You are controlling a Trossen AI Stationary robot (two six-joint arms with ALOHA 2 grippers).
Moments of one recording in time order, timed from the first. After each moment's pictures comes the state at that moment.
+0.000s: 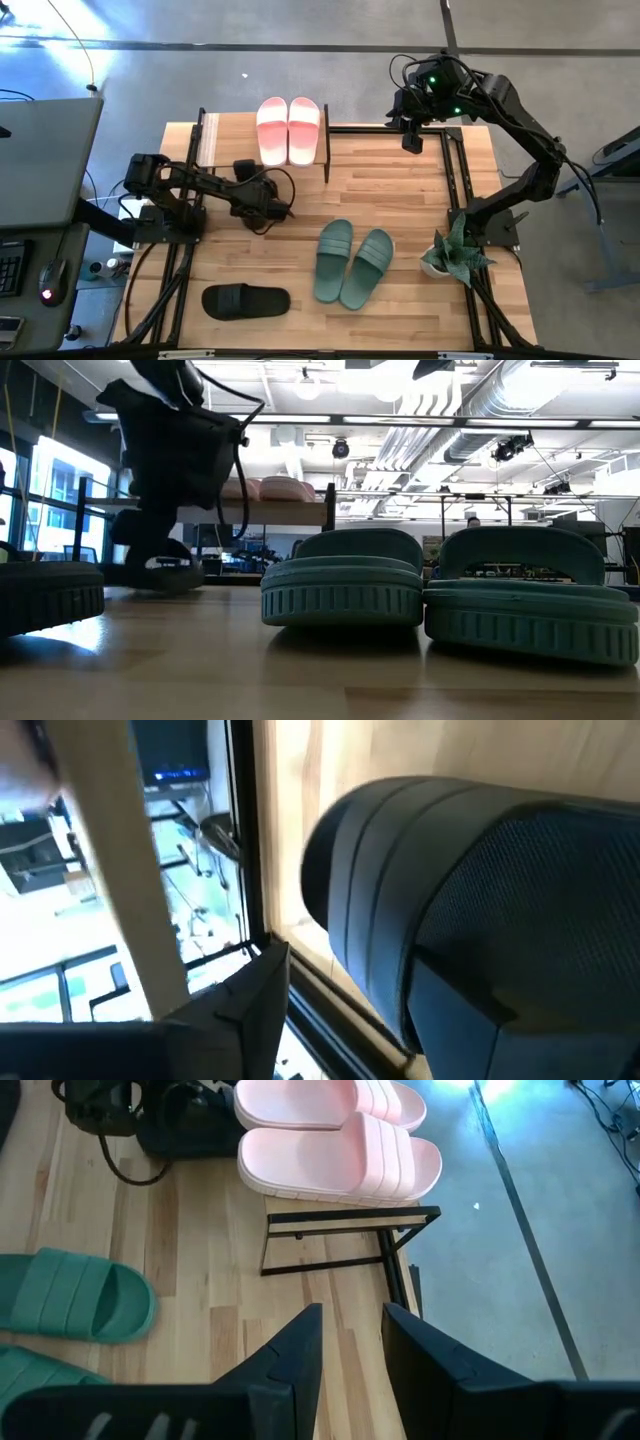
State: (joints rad) left arm 0.11 1.66 0.91 -1.15 -0.89 -0.31; right arm -0.52 1.43 1.92 -1.26 -0.11 -0.45
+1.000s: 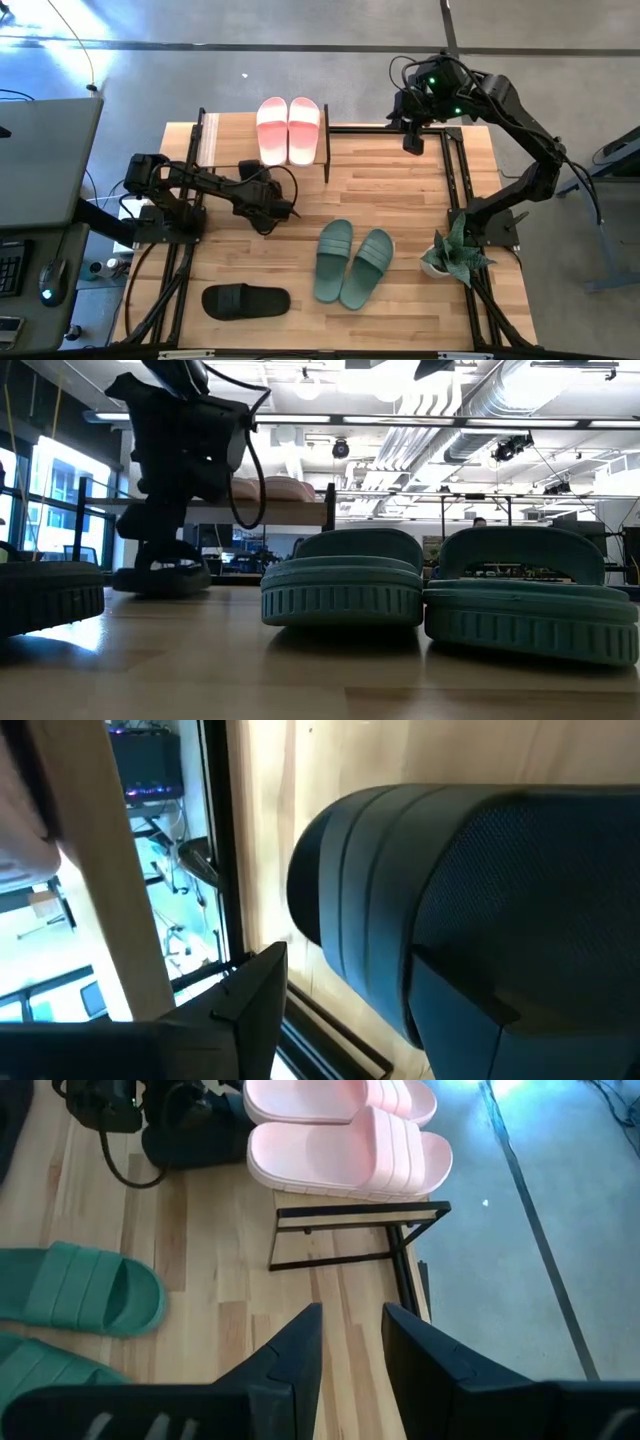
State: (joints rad) left arm 0.11 1.66 0.96 -1.10 -0.83 -0.23; right arm -0.52 1.43 1.92 -1.28 -0.13 -0.44
